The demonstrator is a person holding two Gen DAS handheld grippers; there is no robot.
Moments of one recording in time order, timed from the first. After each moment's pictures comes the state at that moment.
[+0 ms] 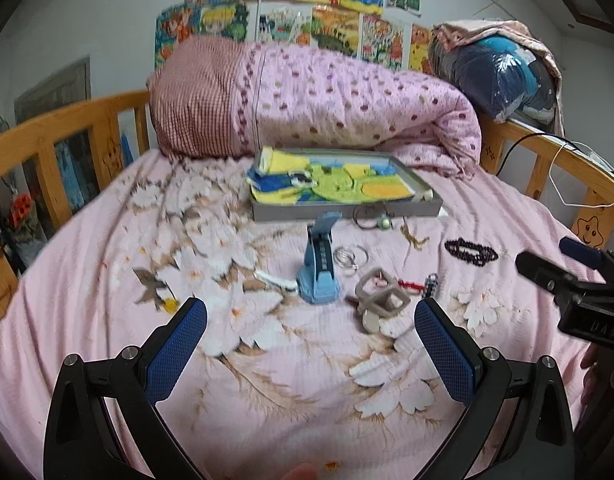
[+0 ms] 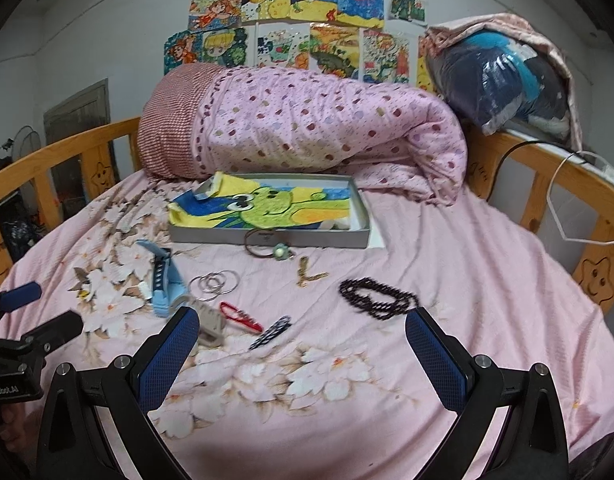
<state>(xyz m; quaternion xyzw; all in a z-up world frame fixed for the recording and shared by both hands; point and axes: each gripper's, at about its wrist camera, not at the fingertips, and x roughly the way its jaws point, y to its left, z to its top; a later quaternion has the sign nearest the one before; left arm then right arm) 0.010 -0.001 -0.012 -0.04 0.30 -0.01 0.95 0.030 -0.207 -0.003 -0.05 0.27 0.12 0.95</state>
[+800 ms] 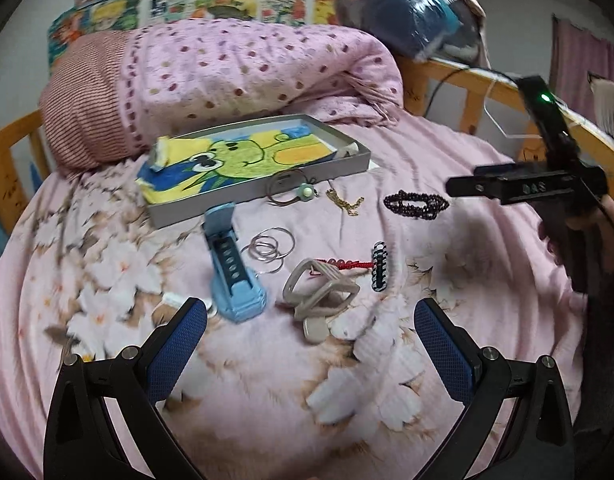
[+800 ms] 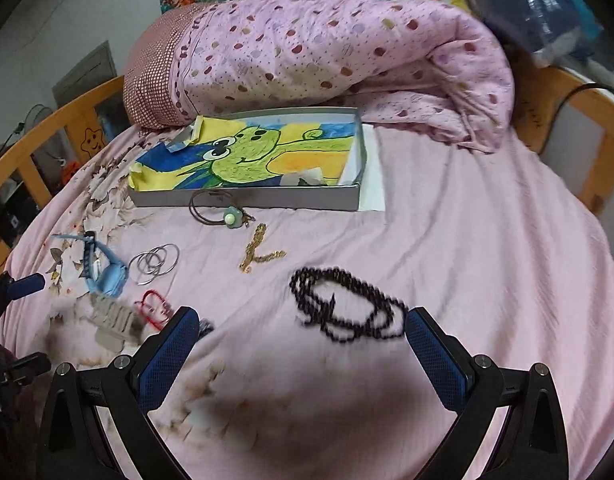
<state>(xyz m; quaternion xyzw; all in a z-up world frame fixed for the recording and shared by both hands) 0.070 -0.030 -0.038 0.05 0.34 -0.17 0.93 0.172 -0.265 -0.042 -0.05 0.40 0.21 0.89</state>
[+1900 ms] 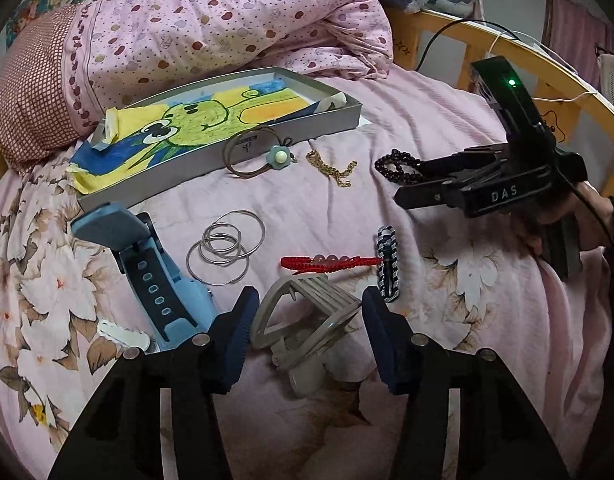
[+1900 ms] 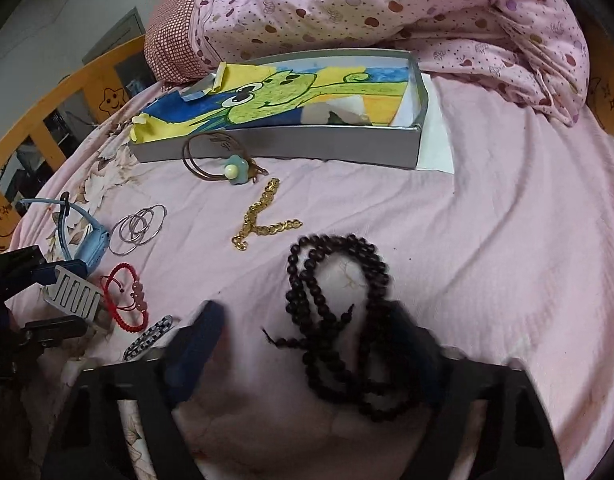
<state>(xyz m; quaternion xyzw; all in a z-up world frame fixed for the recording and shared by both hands) 0.130 -0.054 -0.080 0.07 0.40 -0.19 0.89 0.218 -0.247 -0.102 -0.06 0.45 0.29 0.84</state>
